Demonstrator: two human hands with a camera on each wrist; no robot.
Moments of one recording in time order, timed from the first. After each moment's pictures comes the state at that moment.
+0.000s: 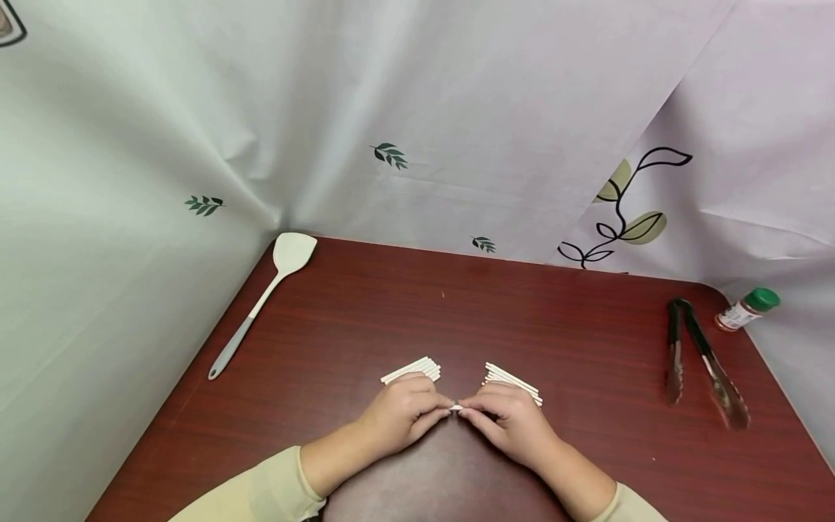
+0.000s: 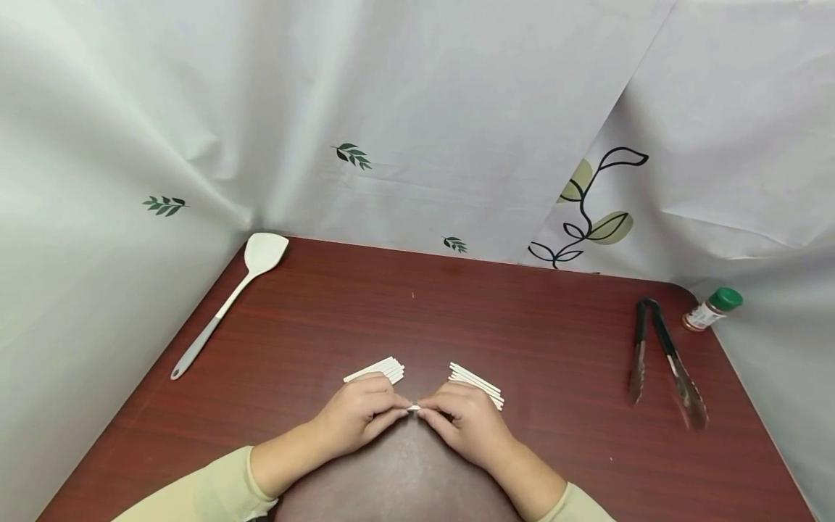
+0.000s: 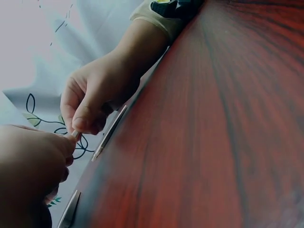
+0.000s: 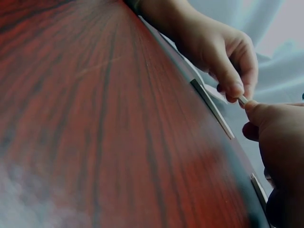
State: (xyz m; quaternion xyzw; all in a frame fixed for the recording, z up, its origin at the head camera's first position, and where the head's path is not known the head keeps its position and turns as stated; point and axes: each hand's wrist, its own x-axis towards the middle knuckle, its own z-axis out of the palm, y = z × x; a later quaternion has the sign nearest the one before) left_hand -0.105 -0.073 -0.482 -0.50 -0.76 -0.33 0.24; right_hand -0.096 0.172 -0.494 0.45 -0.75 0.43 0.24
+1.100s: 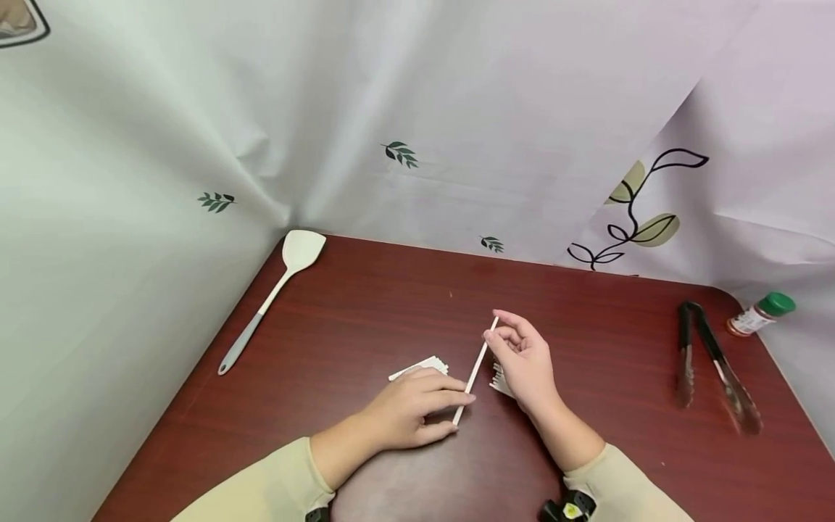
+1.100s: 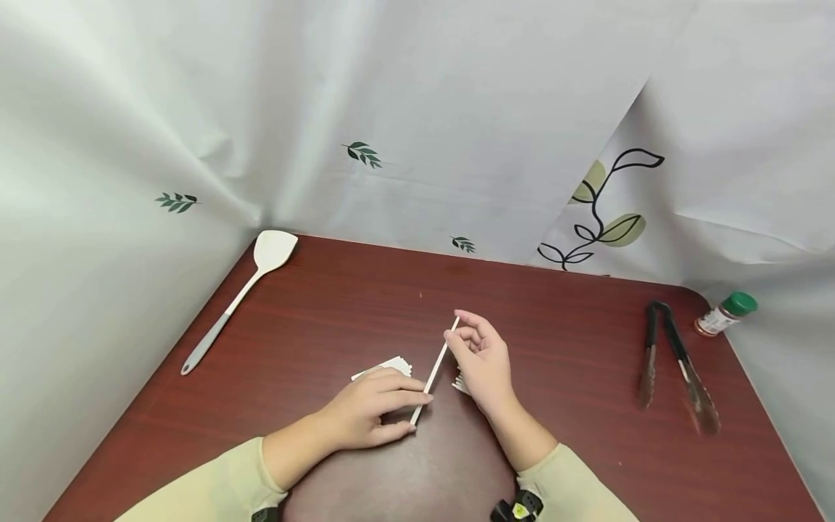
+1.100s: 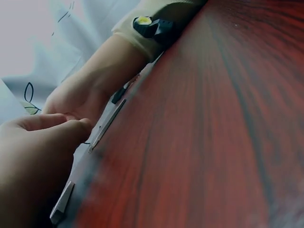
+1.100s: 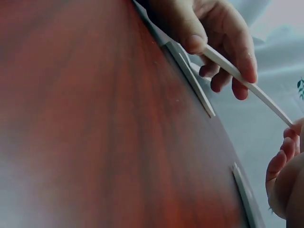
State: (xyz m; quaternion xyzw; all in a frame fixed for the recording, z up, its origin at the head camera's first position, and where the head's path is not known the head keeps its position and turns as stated) left_hand -0.112 -0.080 -0.489 -0.53 -0.78 -0.28 0.19; right_hand -0.142 0.156 -0.464 0.05 -0.69 0.71 0.10
